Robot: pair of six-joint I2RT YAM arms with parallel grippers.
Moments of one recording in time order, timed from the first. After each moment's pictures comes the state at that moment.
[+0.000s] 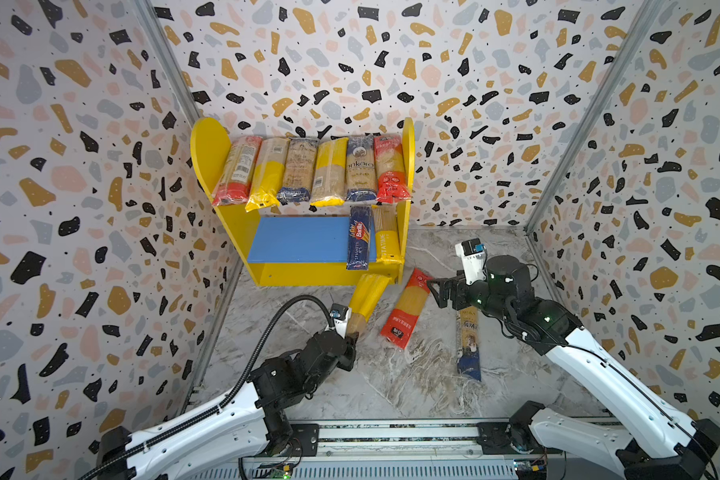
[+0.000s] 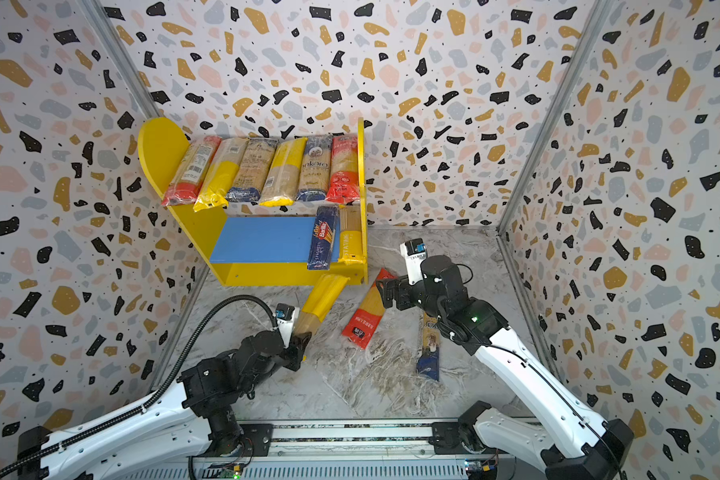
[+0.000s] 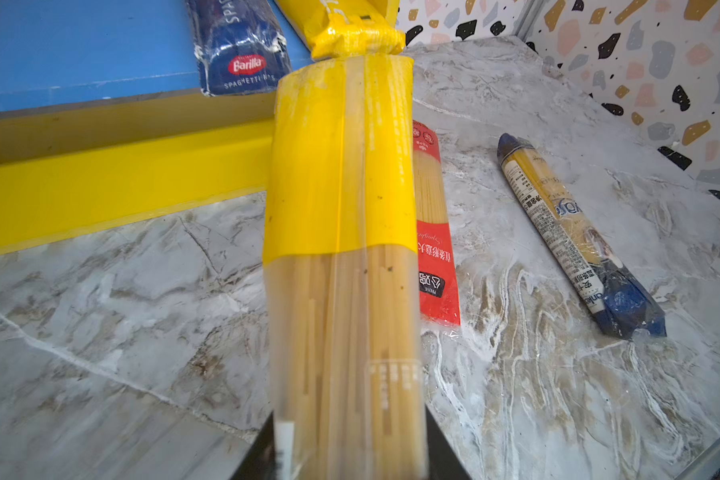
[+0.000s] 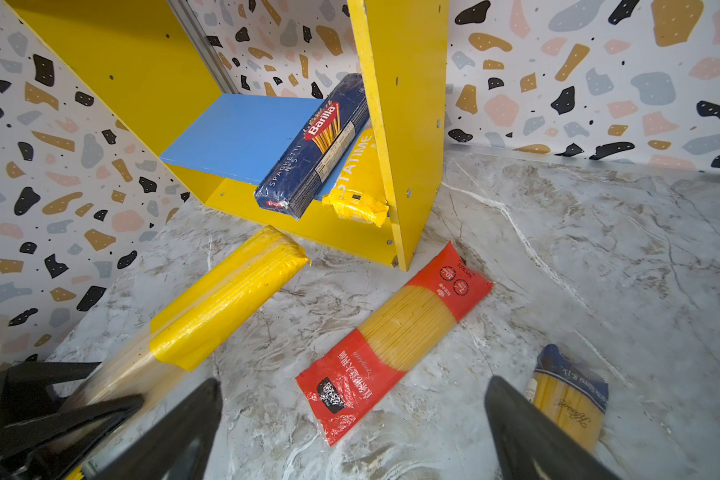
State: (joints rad) left arm -0.99 0.73 0.60 -0.47 -0.42 -0.44; right arm 0.63 1.04 1.11 -0.52 -0.01 0.27
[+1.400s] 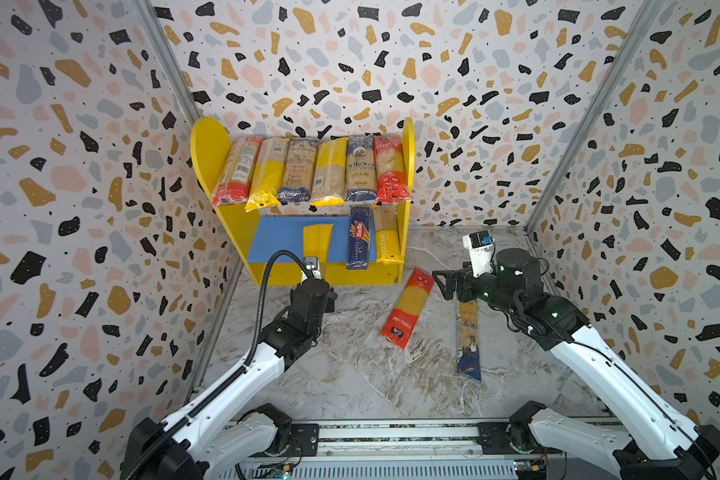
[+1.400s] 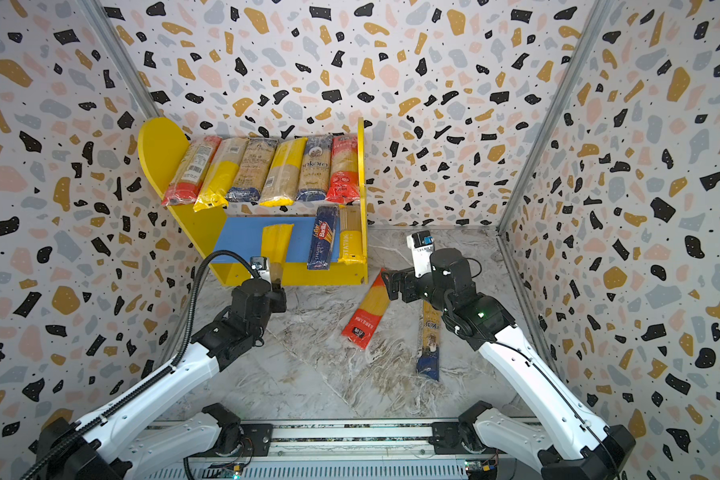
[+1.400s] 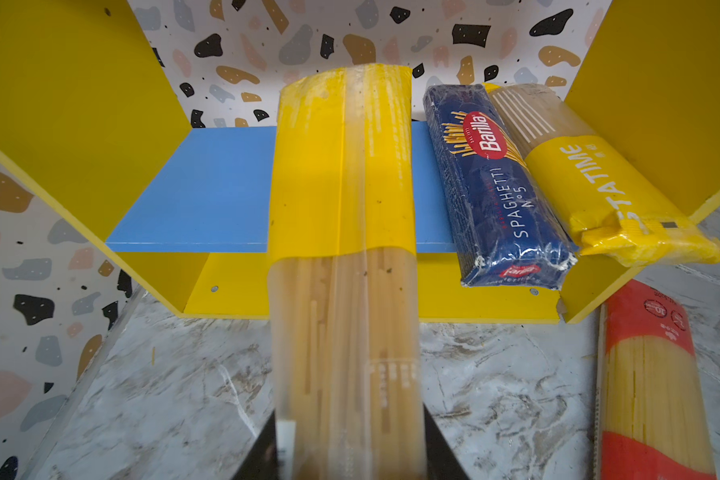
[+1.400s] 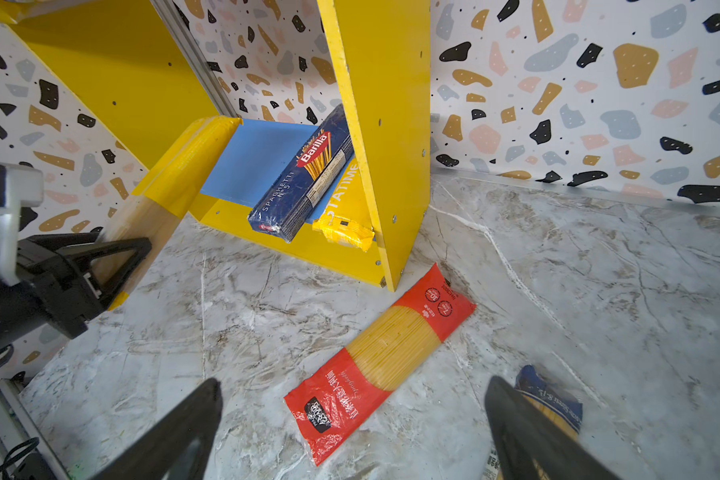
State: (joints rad) left arm -0.50 1.06 0.76 -0.16 -0.50 -0.22; right arm 0.57 1.05 1.15 -0.52 -0.06 0.23
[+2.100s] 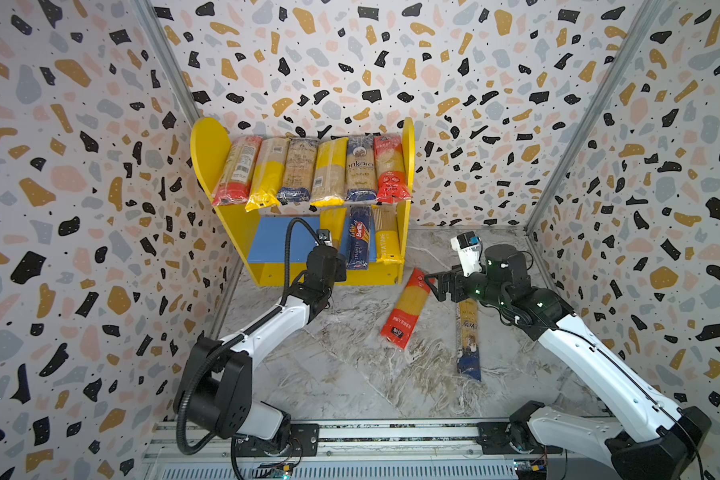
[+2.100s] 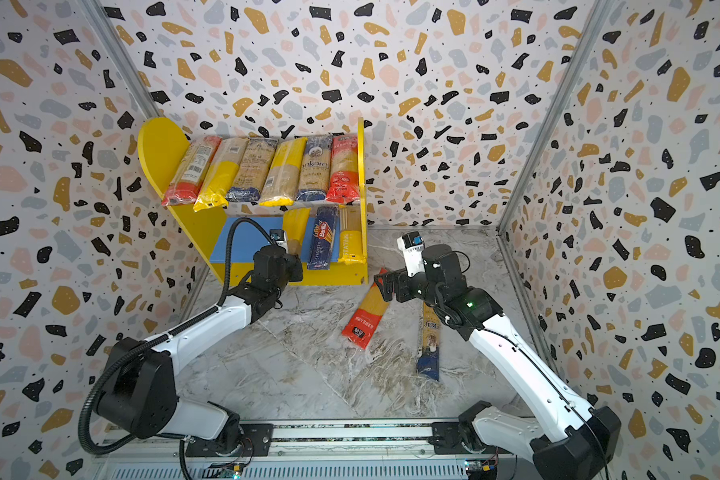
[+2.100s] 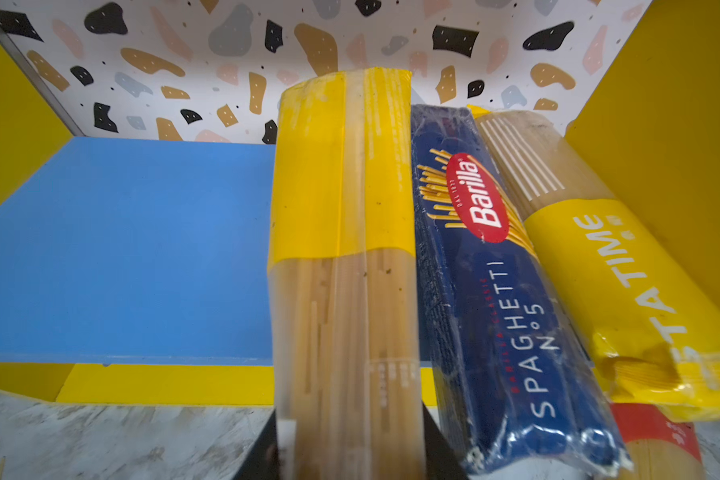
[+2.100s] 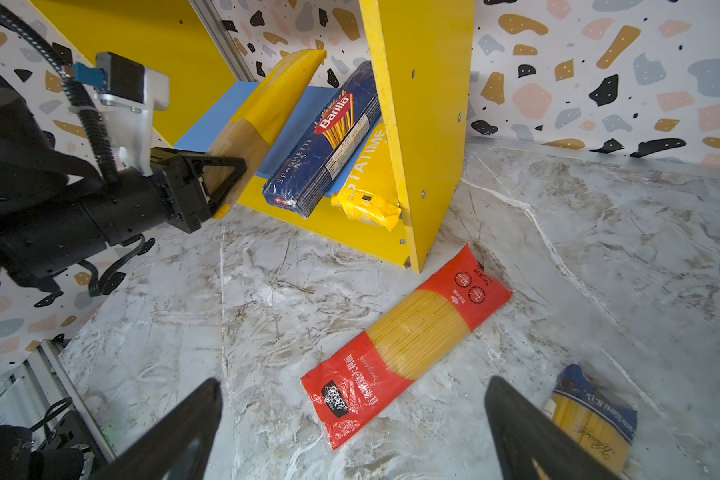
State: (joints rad) left arm -0.38 1.48 0.98 0.05 -0.33 -0.21; right arm 0.55 1.13 1.15 -0.51 -0.17 0.23
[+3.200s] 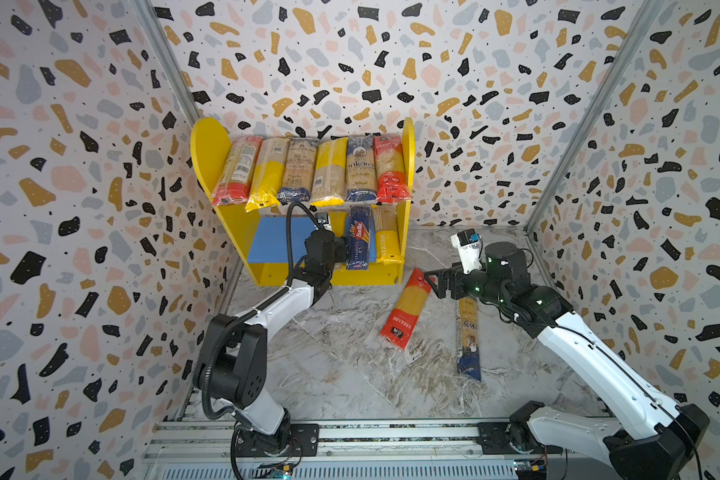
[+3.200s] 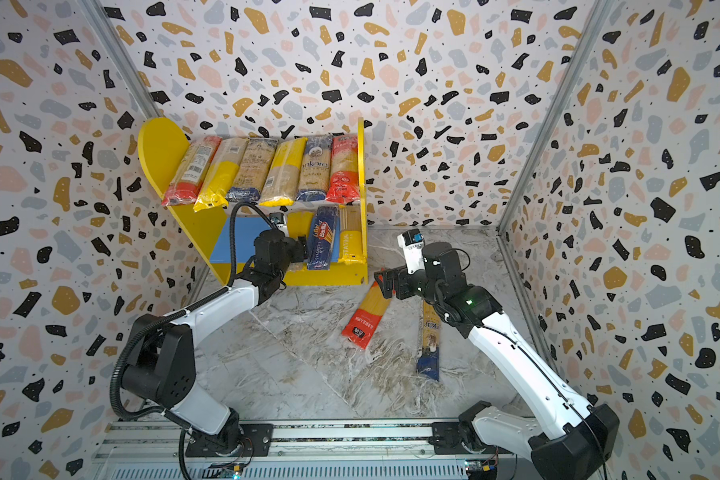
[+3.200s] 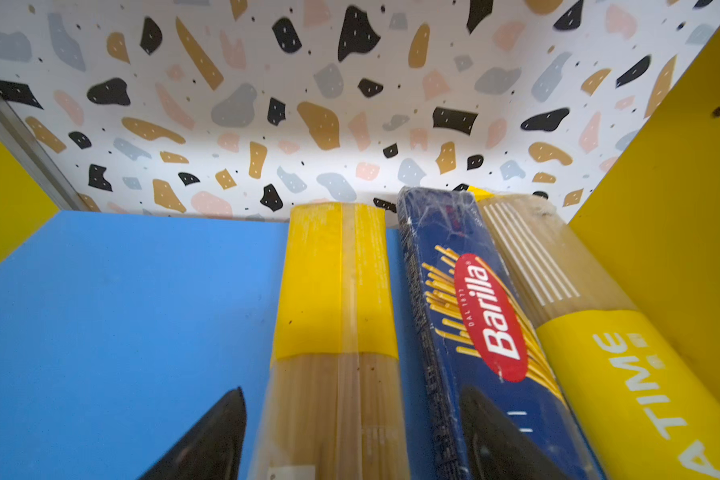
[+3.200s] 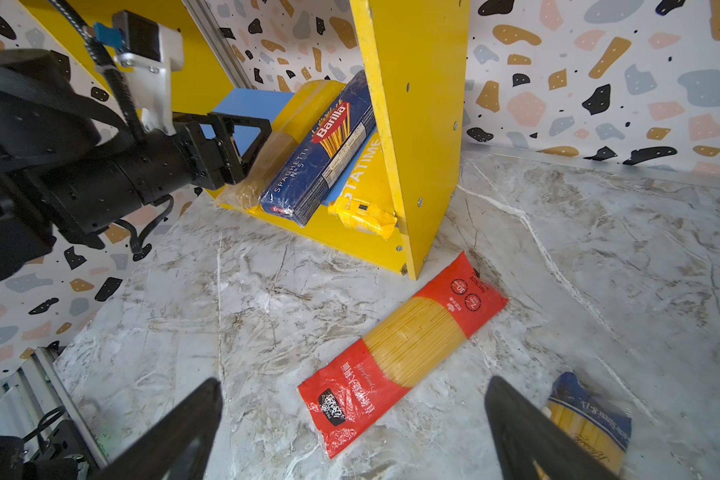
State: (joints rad) left arm -0.33 1.59 1.10 0.19 -0.28 -0.17; right arm 0.54 1.14 1.17 -0.51 -0.17 0.23
